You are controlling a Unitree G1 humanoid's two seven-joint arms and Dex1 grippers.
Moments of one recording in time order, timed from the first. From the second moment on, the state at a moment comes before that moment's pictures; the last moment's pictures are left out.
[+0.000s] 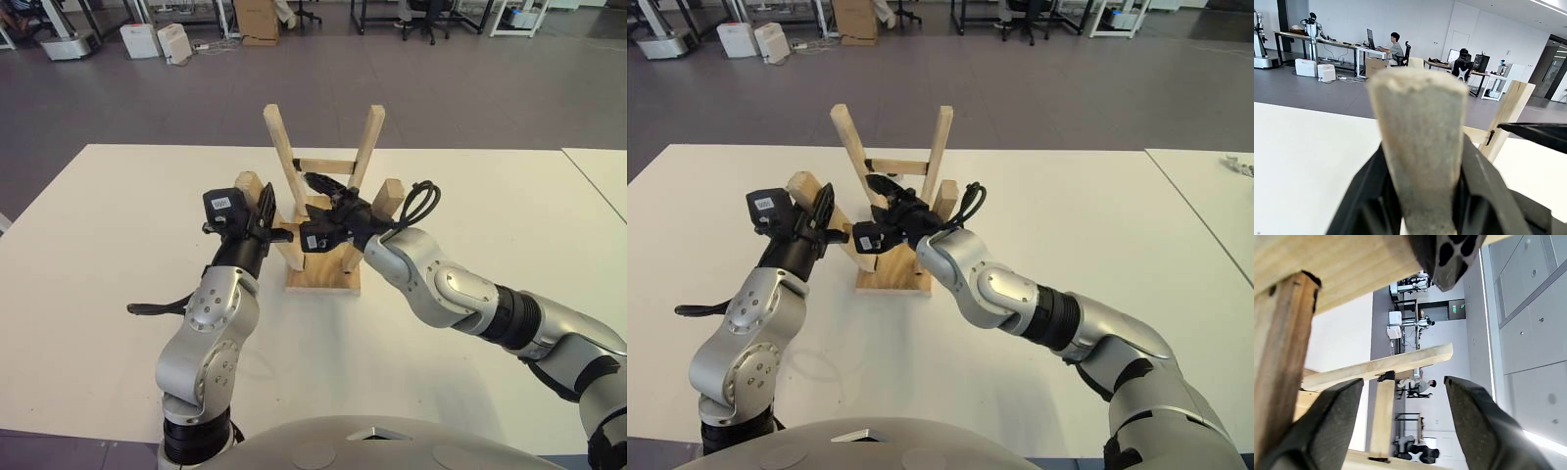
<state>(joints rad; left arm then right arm) -0.03 0.02 -0.13 -0.79 -0.31 0.74 0.22 -0.71 -0.56 0.99 -0.31 -0.63 0.55 0.27</state>
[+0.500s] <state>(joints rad) -0.28 -0.05 -0.12 -0.87 -0.38 0.84 0.12 -0.59 -0.48 0.56 -0.33 -0.58 0.29 0.29</state>
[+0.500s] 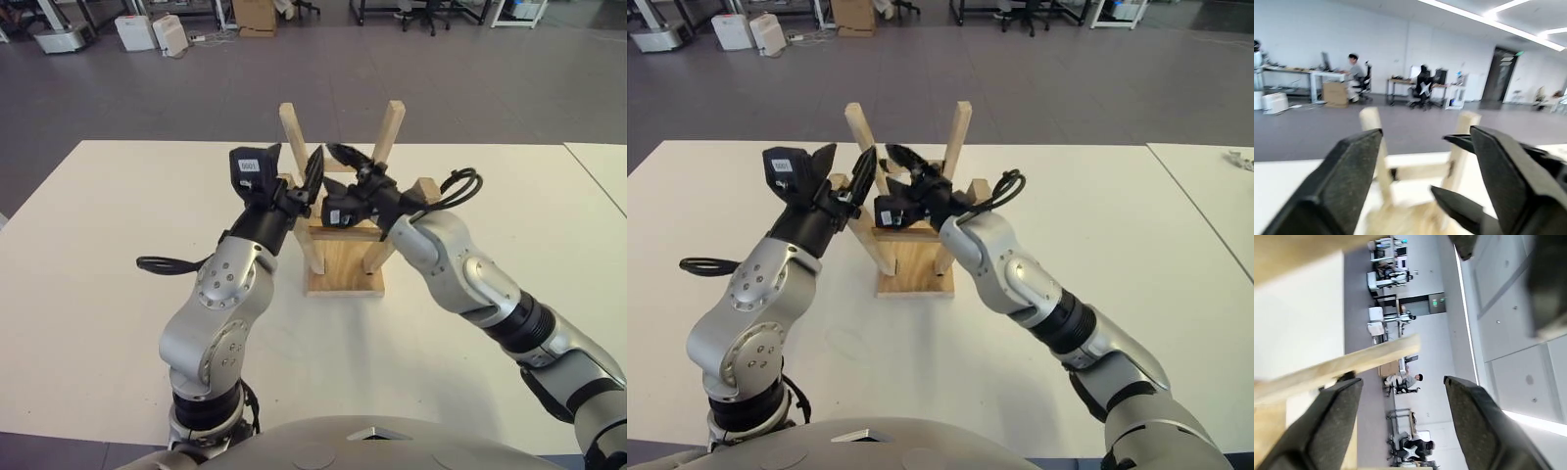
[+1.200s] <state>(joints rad) -0.38 0.18 0.00 -0.35 -0.64 0.37 -0.45 -0.47 -0.38 -0.07 -0.26 0.41 0.52 0.51</state>
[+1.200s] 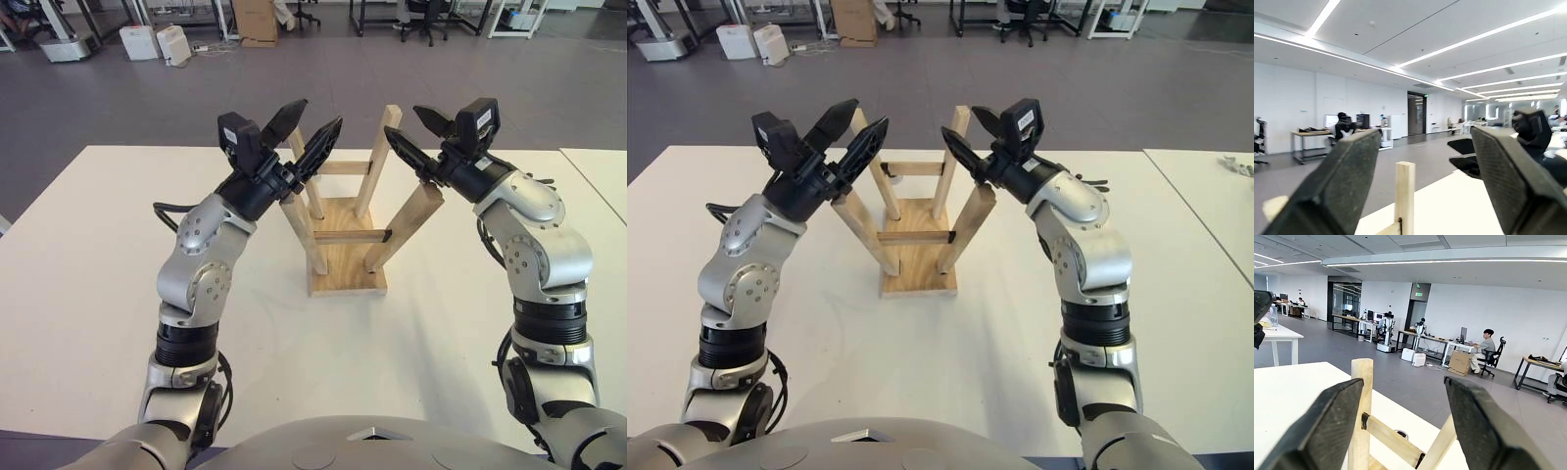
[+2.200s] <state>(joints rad) -0.50 0.37 0.26 -0.49 -0.83 0.58 -0.18 -0.43 -0.45 -0.26 -0.13 0.81 0.66 0.47</state>
